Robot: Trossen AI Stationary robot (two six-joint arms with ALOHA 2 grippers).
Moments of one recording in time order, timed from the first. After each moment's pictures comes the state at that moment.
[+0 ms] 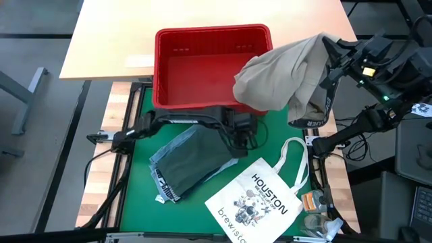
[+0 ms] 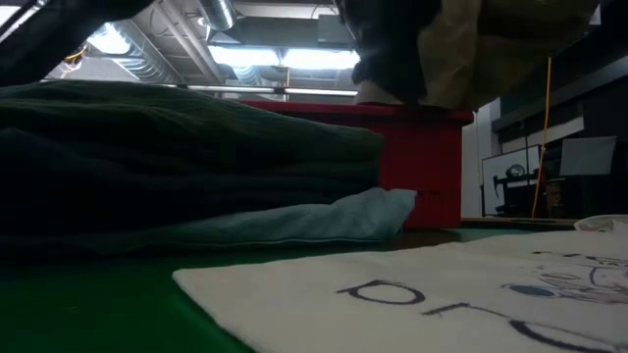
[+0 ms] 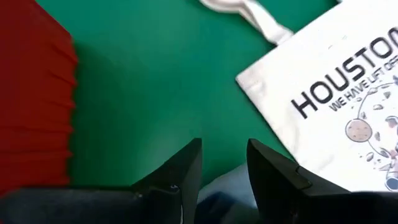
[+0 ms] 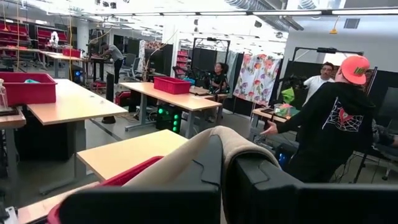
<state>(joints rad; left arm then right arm) 0.03 2.29 2.34 -1.08 -0.03 -0.07 0.25 1.24 2.18 -0.72 1.06 -0.33</state>
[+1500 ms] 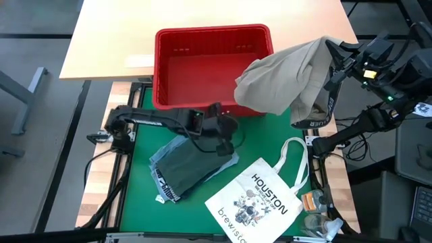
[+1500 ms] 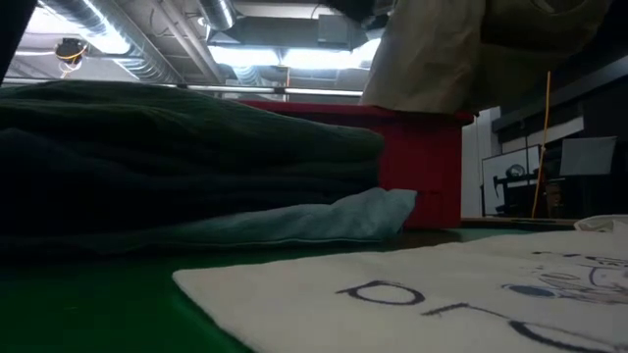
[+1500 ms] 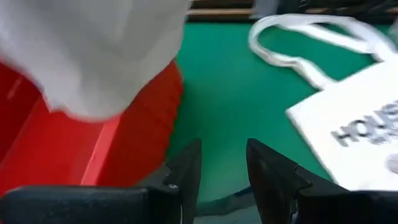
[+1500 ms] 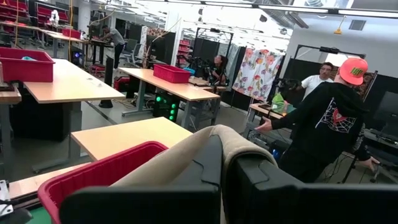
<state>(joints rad) -0.10 1.89 1.99 -0.93 -0.47 -0.14 0.26 1.20 2.18 -0.85 1.06 -0.32</state>
